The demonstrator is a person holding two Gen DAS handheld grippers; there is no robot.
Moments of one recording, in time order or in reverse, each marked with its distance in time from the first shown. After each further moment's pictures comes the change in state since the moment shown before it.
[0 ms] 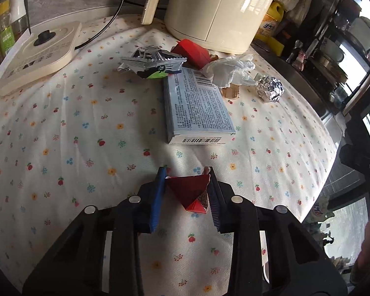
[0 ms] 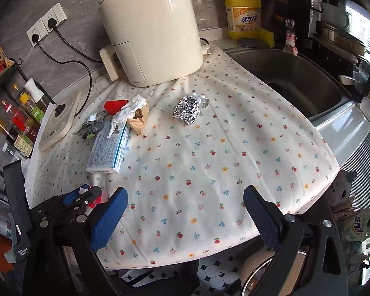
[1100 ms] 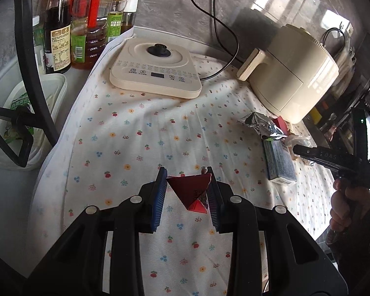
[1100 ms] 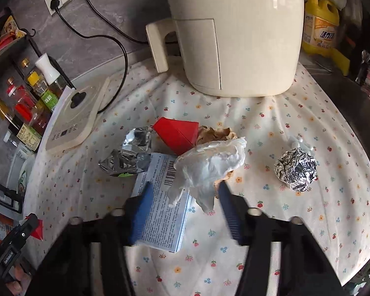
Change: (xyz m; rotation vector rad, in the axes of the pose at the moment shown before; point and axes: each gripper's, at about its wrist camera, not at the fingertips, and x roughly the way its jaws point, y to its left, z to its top) left arm -0.095 0.135 -0.014 -0.289 -0.194 0.125; right arm 0.113 0.100 0.079 -0.150 0.102 0.109
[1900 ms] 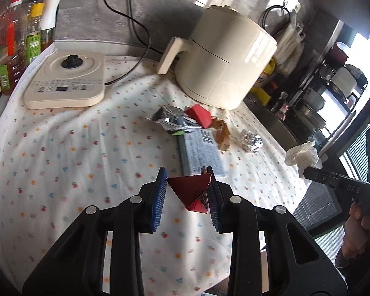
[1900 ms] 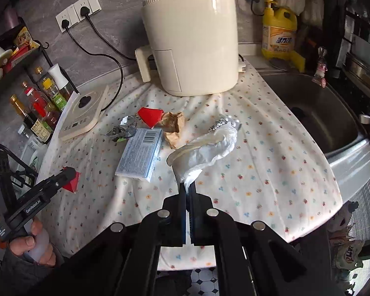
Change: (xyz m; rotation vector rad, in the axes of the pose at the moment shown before) left arm 0.007 -0.111 -0.013 0.168 0.005 -0.260; right arm -0.148 -0.058 -0.089 0.024 -0.108 -0.062
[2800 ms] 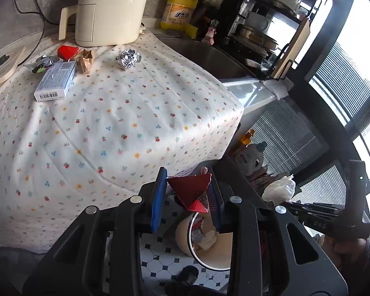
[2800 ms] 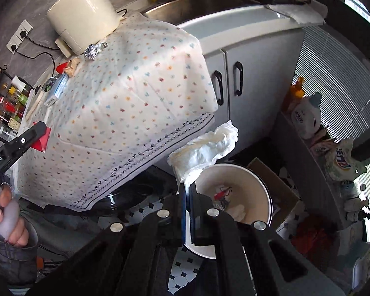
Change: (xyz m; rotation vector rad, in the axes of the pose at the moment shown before) left arm 0.019 -0.217 -0.141 0.221 0.205 -0.061; right arm -0.062 -0.218 -0.239 0.317 0.182 -0.068
